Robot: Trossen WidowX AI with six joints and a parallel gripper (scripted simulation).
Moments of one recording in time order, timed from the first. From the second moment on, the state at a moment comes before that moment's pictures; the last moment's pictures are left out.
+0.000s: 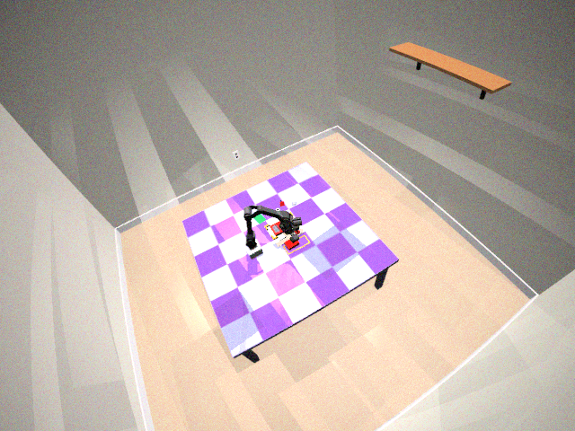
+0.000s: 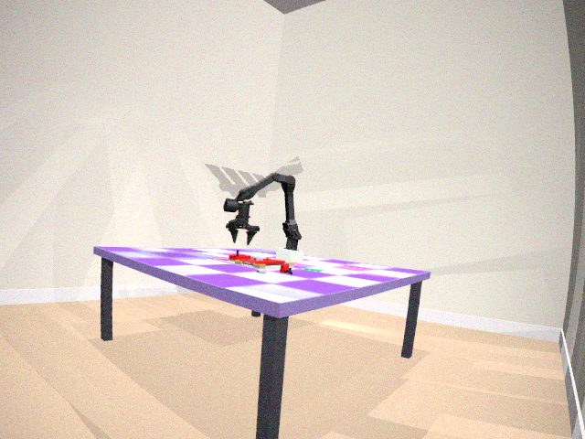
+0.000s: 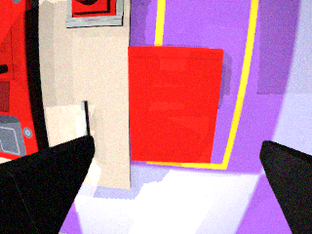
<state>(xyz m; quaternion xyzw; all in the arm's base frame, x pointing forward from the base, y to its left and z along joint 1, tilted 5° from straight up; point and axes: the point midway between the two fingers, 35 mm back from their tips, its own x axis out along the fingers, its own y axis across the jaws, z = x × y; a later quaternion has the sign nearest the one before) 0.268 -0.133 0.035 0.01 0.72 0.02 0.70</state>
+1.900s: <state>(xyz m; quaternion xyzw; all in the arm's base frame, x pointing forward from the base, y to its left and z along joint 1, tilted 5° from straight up) 0.270 -0.132 -0.001 0.01 0.72 0.01 0.70</state>
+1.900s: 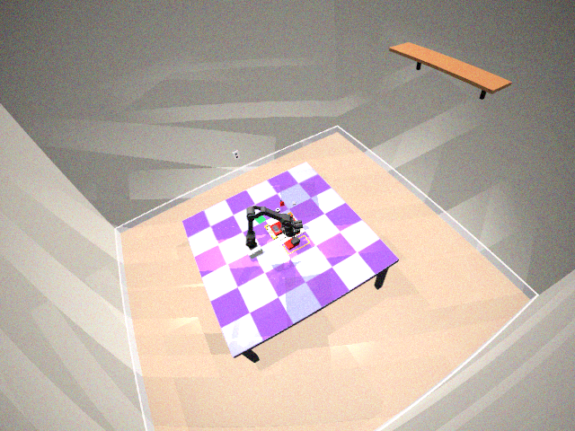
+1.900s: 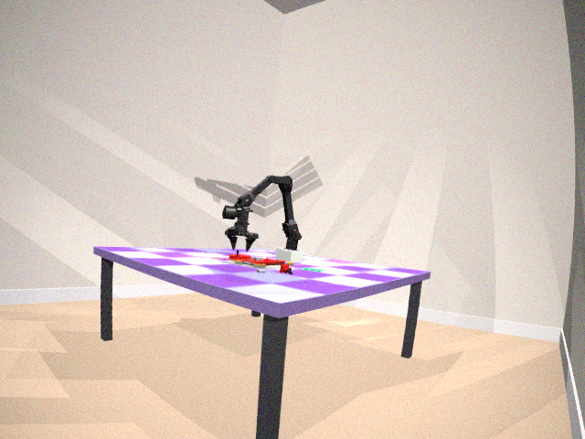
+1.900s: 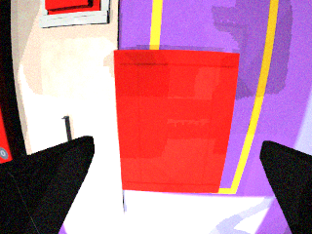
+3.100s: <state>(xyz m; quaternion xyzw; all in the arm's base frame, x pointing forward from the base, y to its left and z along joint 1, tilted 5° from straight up) 0.269 -0.131 -0.020 0.01 0.72 0.01 0.70</state>
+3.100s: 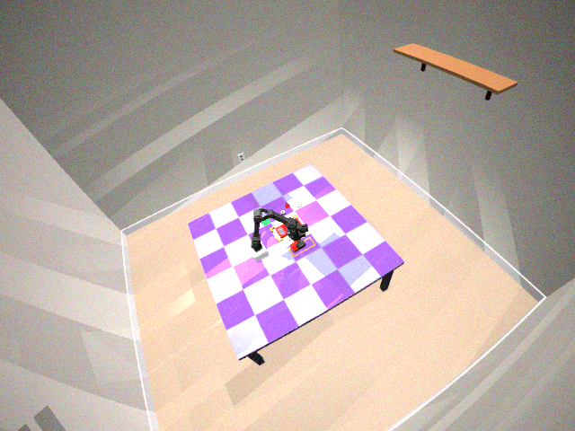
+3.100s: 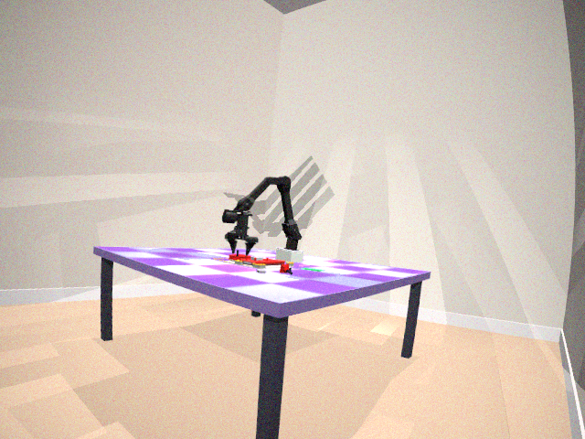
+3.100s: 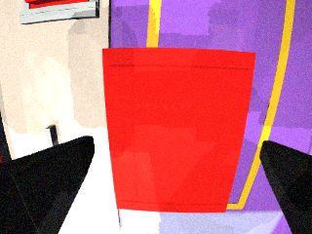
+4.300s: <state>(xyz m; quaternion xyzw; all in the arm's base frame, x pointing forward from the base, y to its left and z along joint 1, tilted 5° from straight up) 0.268 -0.130 -0.034 0.01 0.72 0.02 0.70</state>
